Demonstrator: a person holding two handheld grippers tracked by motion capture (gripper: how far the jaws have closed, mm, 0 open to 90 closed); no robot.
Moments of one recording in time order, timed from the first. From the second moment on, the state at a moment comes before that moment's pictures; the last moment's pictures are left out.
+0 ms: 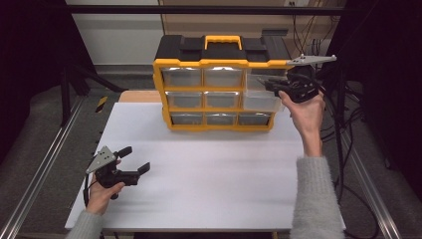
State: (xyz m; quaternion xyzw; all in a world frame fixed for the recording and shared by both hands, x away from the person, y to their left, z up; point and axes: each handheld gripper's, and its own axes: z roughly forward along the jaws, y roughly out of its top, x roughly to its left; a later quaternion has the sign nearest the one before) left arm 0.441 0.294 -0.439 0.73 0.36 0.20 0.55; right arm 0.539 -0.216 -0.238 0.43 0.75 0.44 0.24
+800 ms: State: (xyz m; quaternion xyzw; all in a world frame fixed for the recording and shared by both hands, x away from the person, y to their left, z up) left arm 0.441 0.294 -0.440 0.73 0.36 0.20 0.54; right arm 0.542 -0.218 -0.243 0.44 0.73 0.45 0.26
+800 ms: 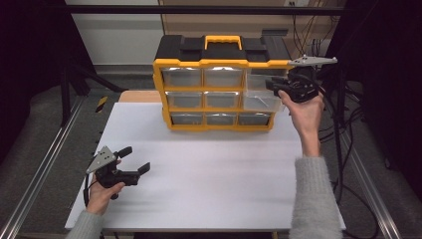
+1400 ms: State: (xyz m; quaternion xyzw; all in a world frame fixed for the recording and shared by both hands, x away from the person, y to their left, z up) left arm 0.441 0.294 -0.440 0.73 0.36 0.20 0.54; right arm 0.512 -0.208 -0.235 0.39 0.69 0.54 0.28
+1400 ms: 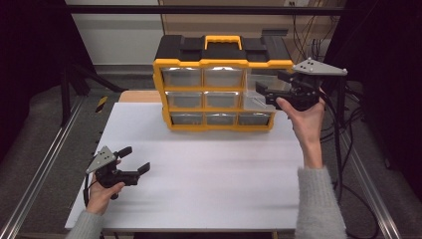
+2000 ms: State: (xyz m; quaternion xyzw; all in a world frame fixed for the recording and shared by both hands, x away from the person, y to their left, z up) left arm 0.441 0.294 -0.440 0.73 0.36 0.20 0.54; right arm 0.461 -0.192 -0.261 0.34 0.70 0.57 0.27
